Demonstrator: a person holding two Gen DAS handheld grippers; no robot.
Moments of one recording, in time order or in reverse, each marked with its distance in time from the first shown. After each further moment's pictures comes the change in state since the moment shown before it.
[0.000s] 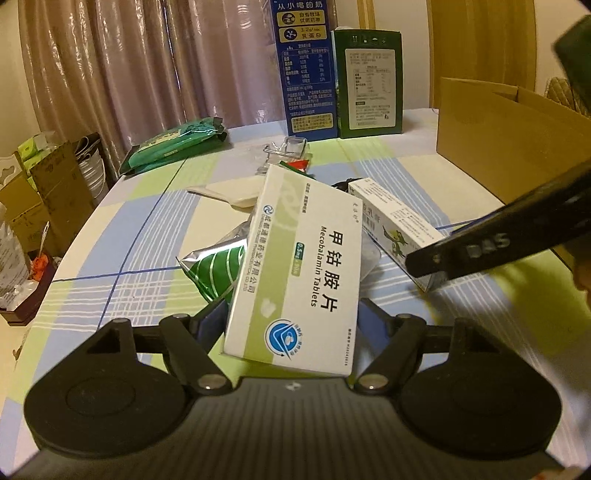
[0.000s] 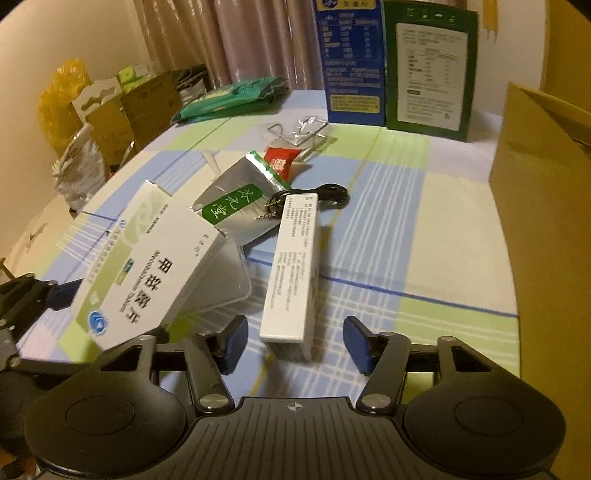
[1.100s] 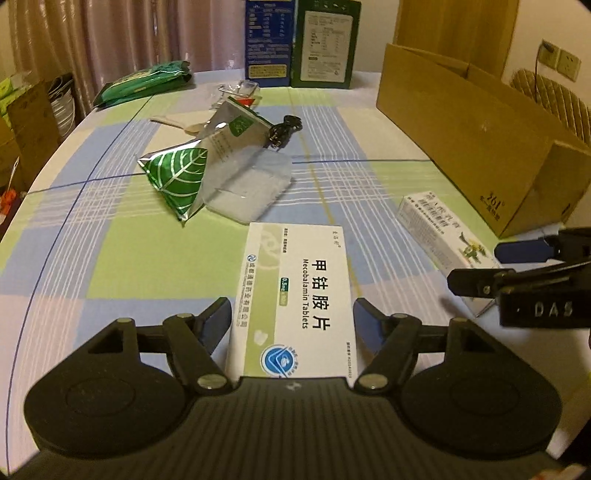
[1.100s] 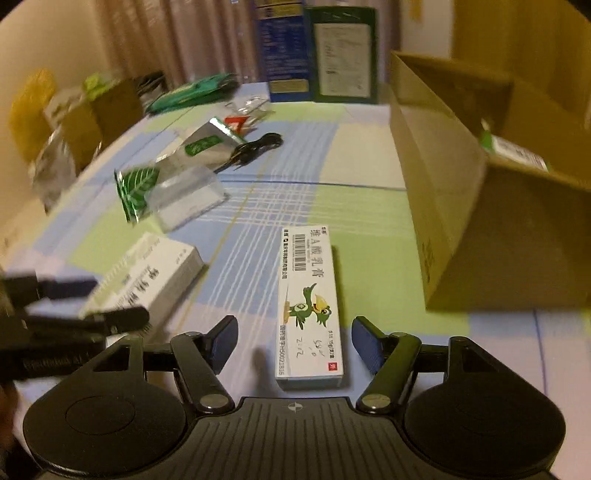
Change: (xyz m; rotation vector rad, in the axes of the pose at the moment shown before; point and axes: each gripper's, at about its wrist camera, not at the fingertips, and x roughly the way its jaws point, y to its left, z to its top) left arm -0.063 -0.033 -0.039 -0.077 0.168 -0.155; right arm -0.109 0.010 -0.106 0.068 -0.020 -0.154
